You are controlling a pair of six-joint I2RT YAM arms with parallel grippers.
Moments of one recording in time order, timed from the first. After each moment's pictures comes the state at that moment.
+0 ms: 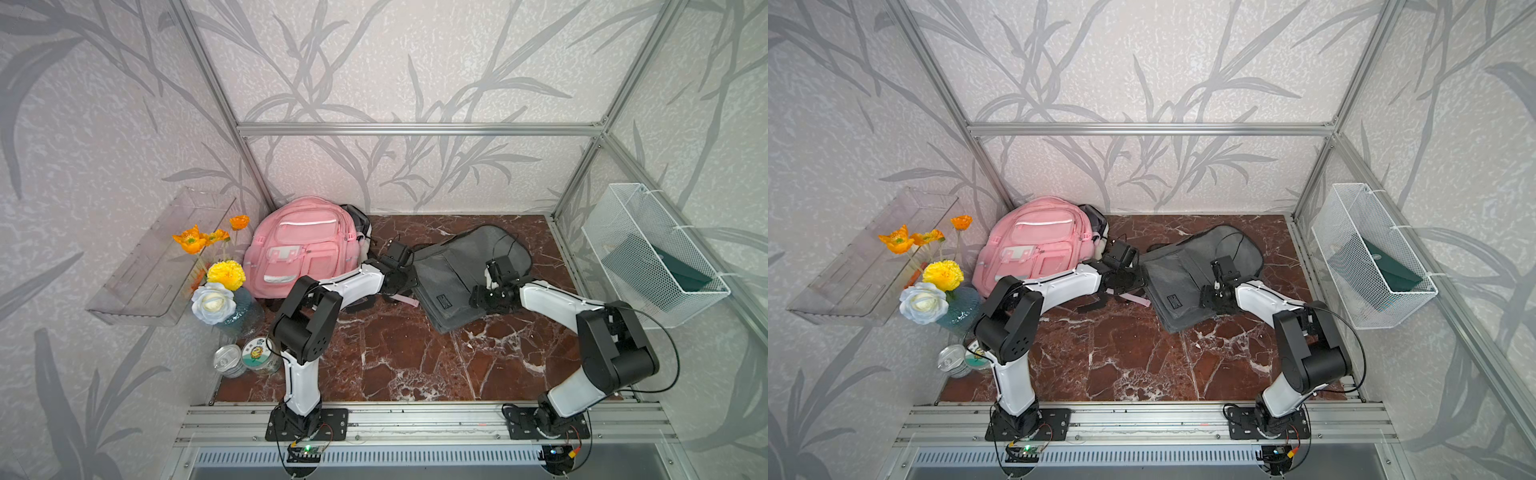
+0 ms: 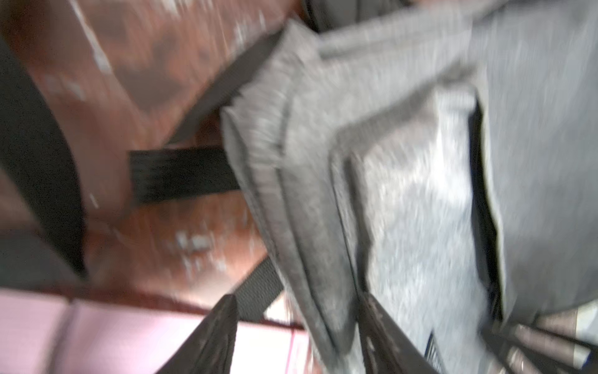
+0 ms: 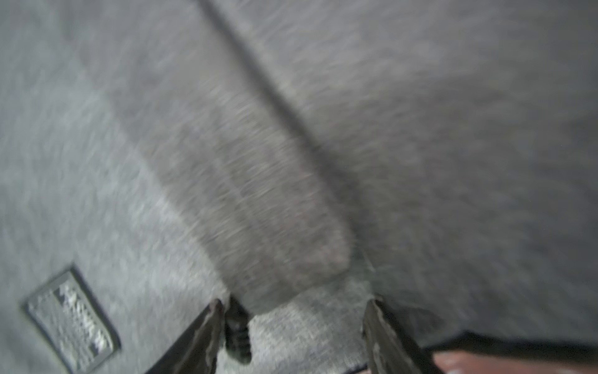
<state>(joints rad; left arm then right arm) -0.53 1.93 1.32 -0.34 0.06 -0.72 0.35 1.61 0.88 -0.43 -0.12 0.54</state>
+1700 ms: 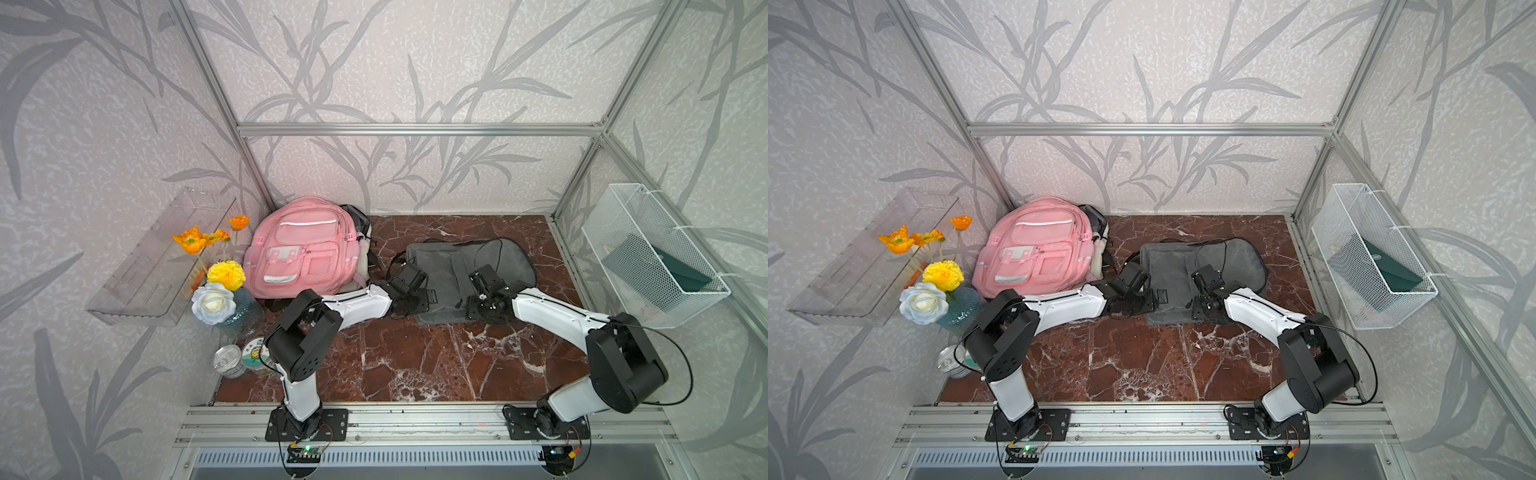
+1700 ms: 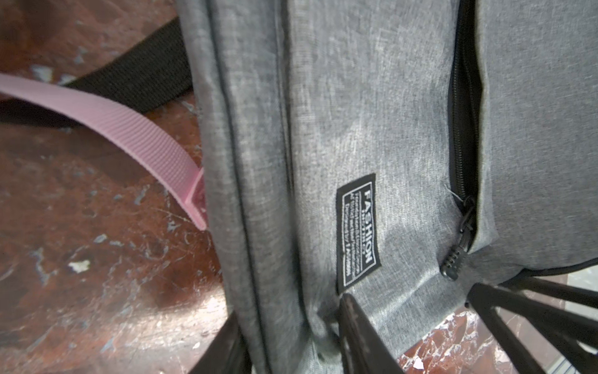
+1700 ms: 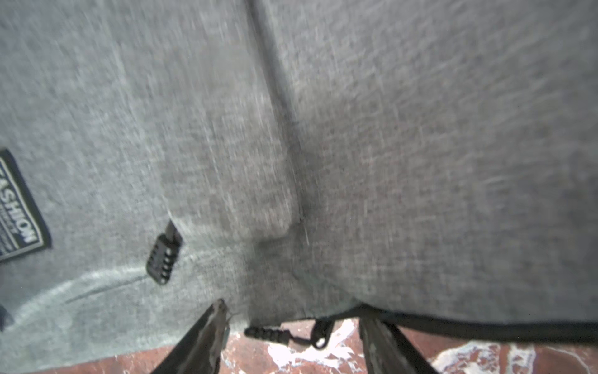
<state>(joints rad) -0.72 1.80 1.09 -0.27 0.07 -0.81 0.49 1.54 0.91 -0.61 0.09 0.68</state>
